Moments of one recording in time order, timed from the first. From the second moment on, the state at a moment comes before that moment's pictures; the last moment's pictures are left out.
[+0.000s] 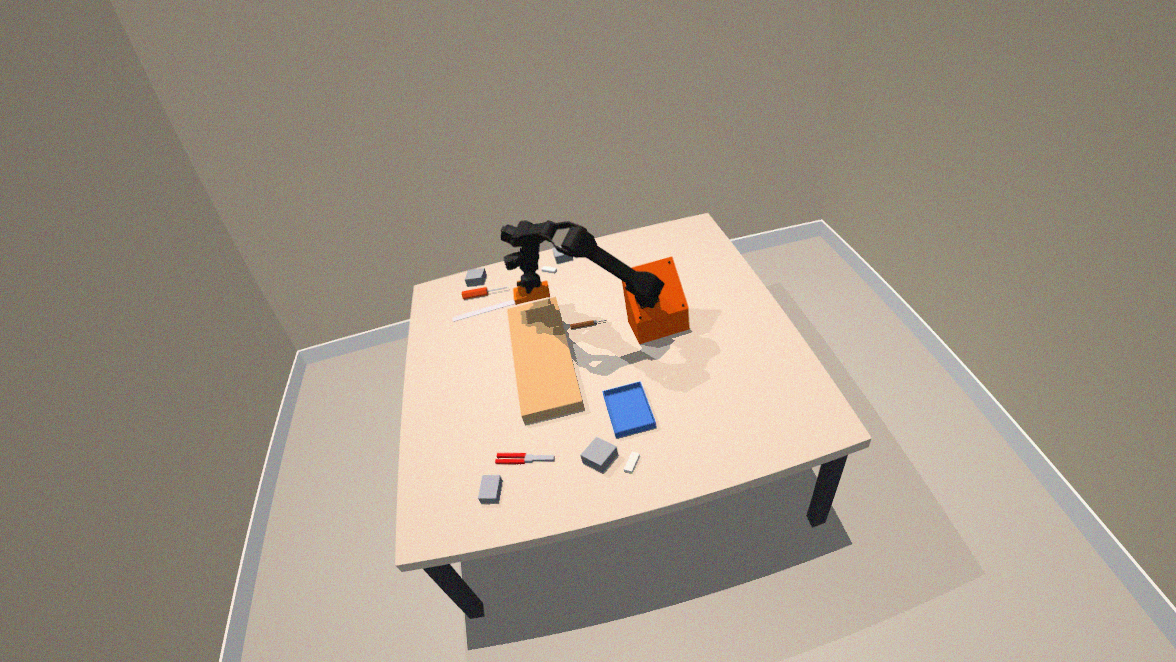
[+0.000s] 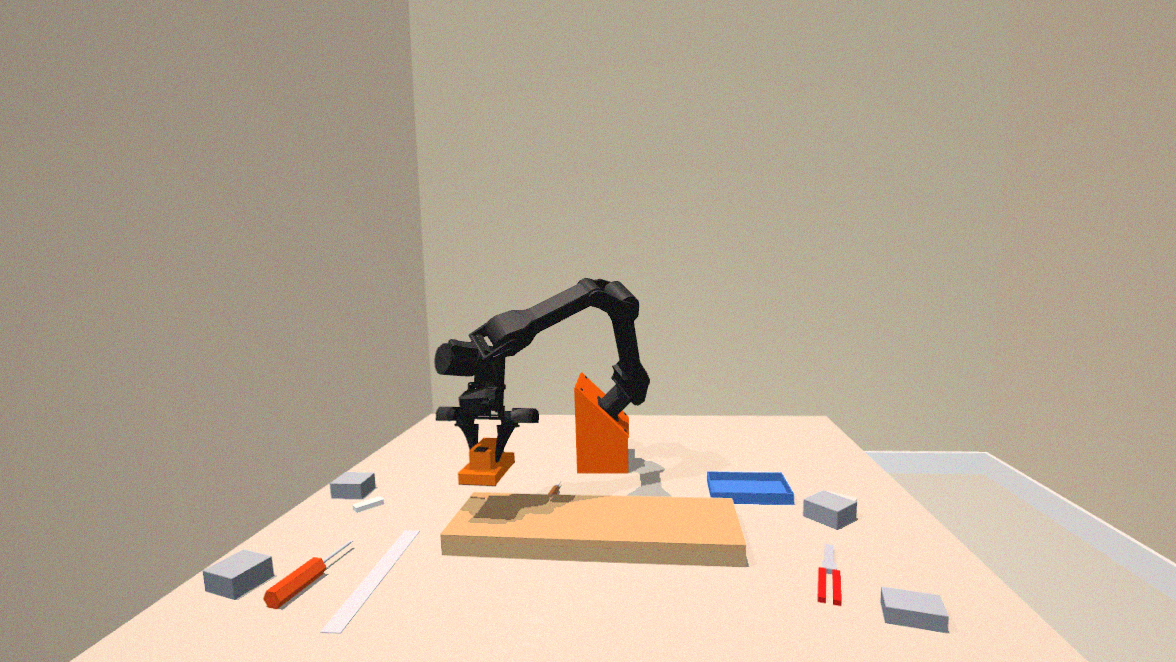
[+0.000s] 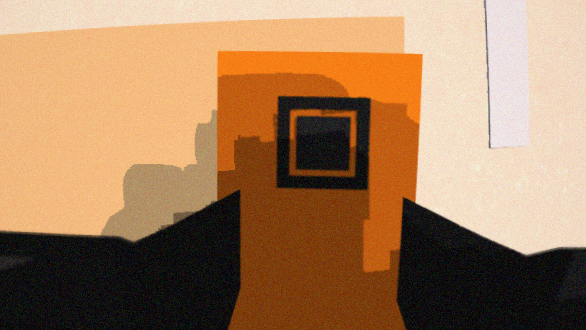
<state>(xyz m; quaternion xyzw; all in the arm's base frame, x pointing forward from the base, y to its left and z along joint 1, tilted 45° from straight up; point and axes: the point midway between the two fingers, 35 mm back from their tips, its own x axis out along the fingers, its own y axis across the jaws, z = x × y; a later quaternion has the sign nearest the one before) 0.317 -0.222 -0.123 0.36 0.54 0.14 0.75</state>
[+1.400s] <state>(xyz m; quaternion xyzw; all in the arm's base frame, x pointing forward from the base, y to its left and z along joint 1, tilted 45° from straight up) 0.328 -0.171 -0.174 0.35 0.54 0.16 0.75</state>
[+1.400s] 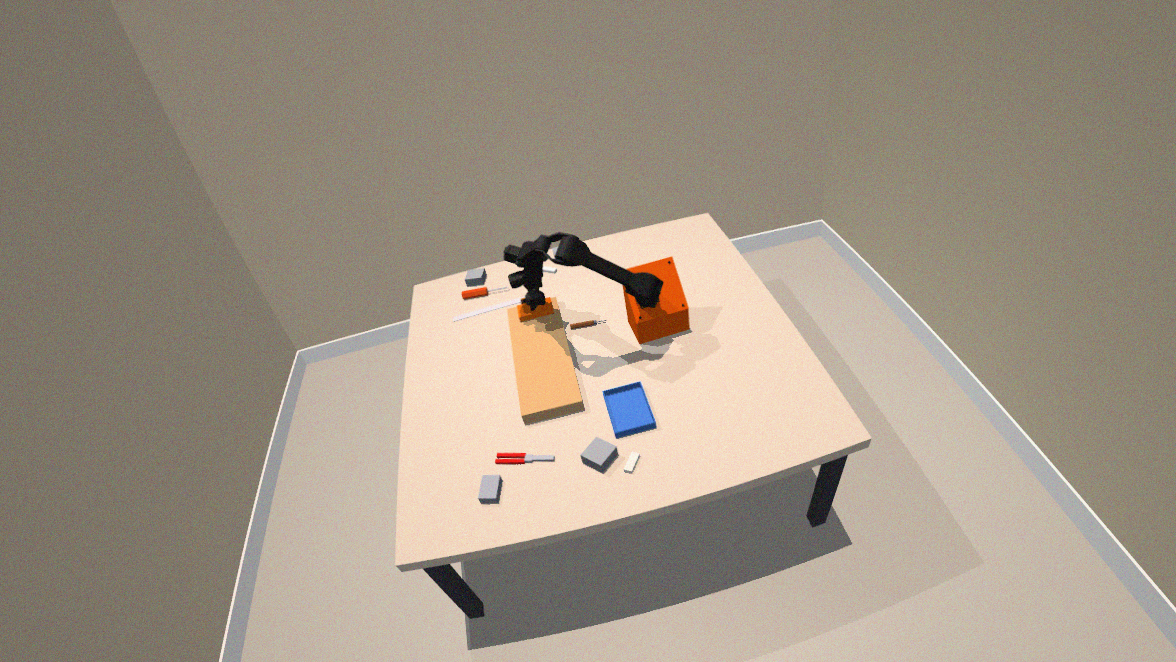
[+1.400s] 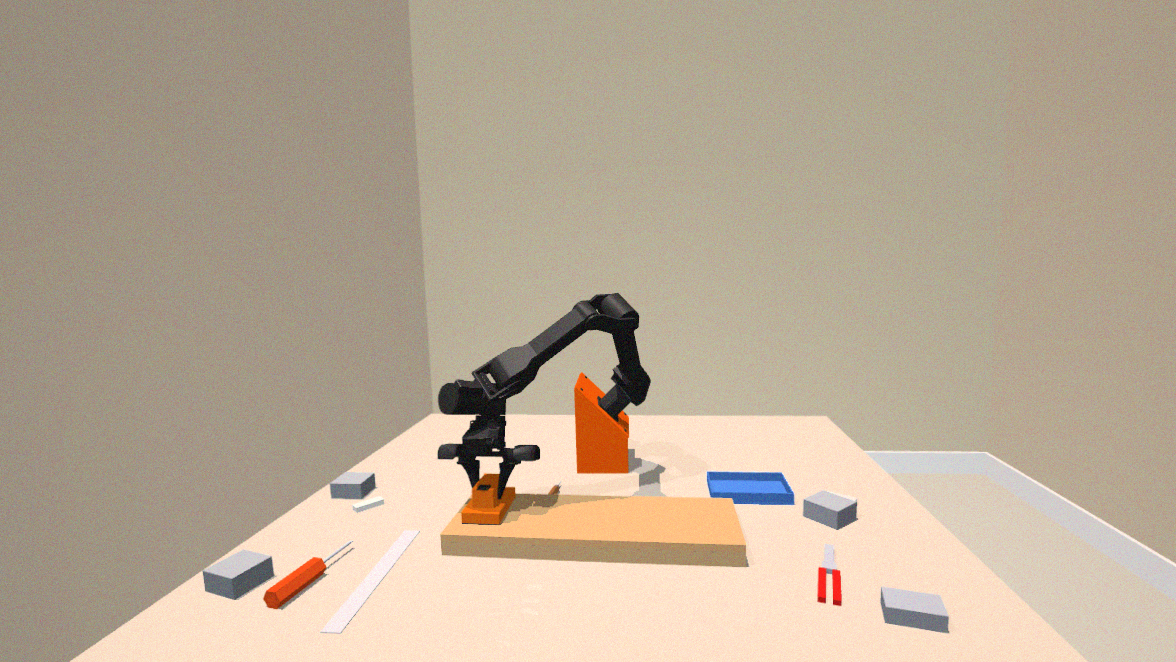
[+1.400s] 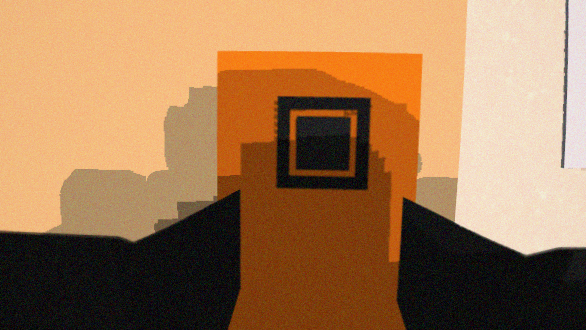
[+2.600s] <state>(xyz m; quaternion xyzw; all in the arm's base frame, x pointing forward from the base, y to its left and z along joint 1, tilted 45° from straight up) 0.346 -0.080 -0.087 0.35 0.54 0.16 0.75</state>
